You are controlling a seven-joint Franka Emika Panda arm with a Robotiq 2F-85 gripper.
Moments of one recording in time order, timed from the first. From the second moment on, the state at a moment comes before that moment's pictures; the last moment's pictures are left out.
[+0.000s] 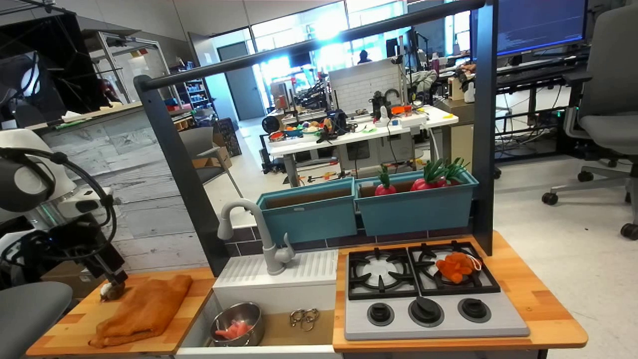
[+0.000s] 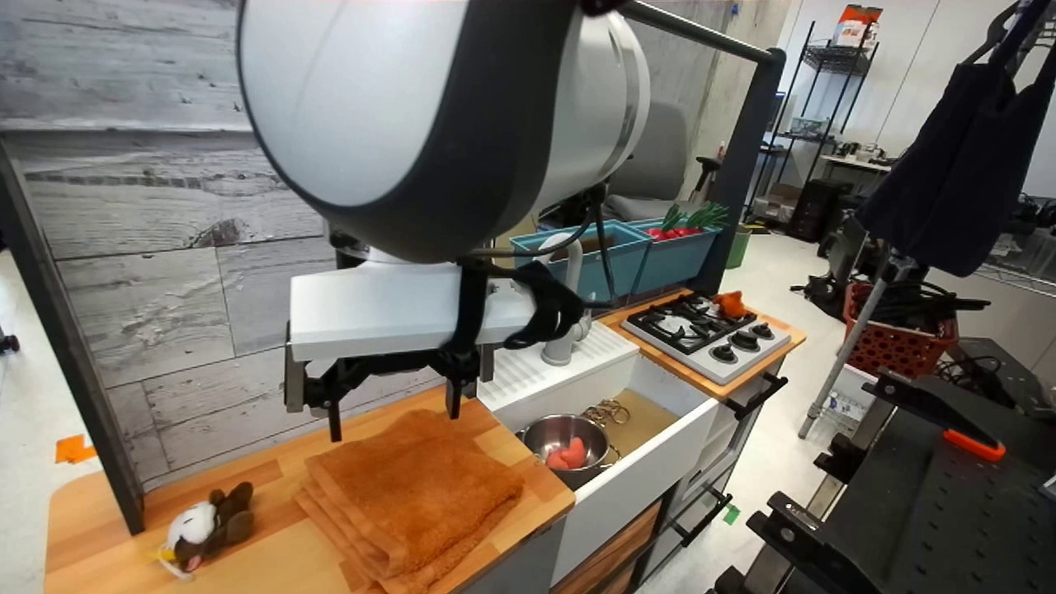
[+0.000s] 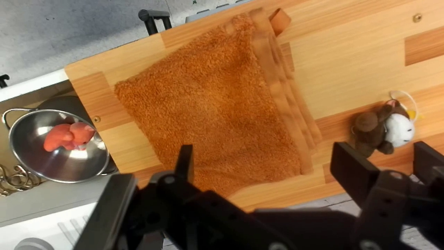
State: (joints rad) arm 0.50 0.86 -0.07 -1.75 0.01 2.66 0.69
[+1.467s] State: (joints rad) arm 0.55 1.39 -0.01 -1.01 0.03 2.61 0.71
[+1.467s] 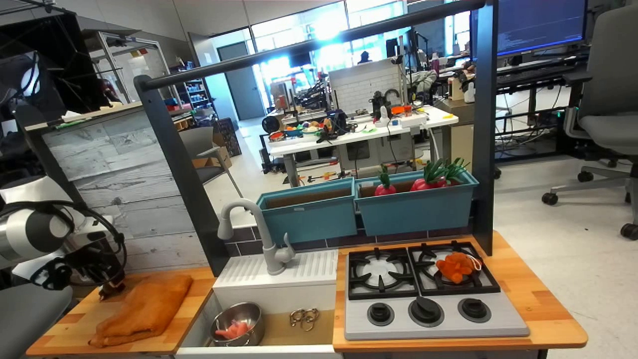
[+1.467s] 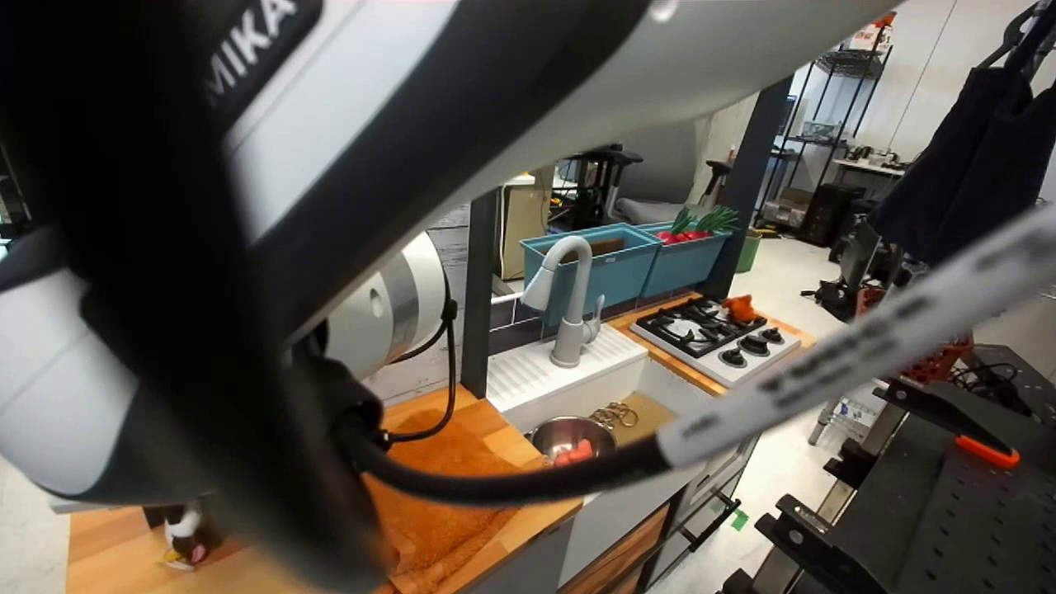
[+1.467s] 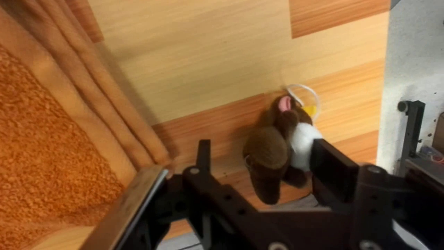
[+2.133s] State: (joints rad) arm 0.52 1.45 -0.01 -0.90 0.03 2.61 0.71
